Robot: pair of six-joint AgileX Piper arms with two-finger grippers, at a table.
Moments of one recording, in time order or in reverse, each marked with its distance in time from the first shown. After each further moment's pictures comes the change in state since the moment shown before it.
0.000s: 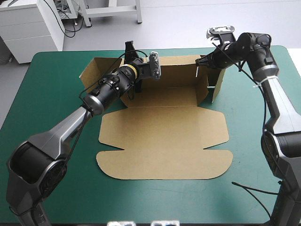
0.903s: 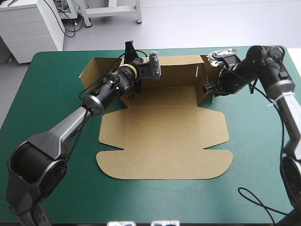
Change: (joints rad) left arm 0.000 0.000 -0.003 -0.007 0.010 0.005; right arm 0.000 -0.276 0.353 0.005 0.164 -0.107
